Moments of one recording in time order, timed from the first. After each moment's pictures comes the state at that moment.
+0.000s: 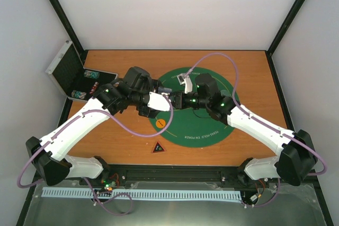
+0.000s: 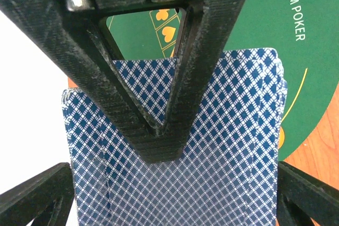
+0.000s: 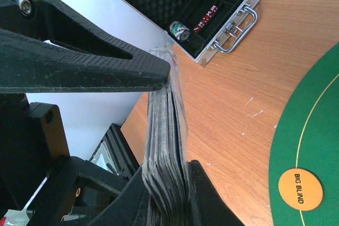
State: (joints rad) left arm -0.73 1.28 1.32 -0.86 0.12 1.13; right arm 0.73 1.32 1.01 -0.10 -0.50 0.65
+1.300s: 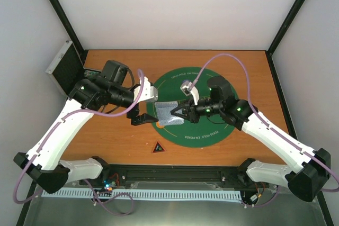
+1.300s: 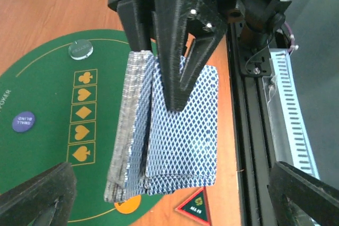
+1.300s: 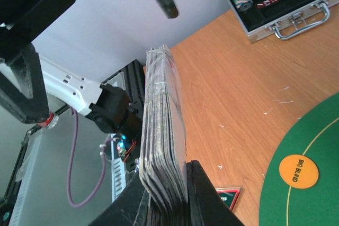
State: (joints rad) left arm -0.57 1.22 1.49 -1.17 0.67 0.75; right arm 0.70 1.13 1.01 -0.37 -0.73 0.21
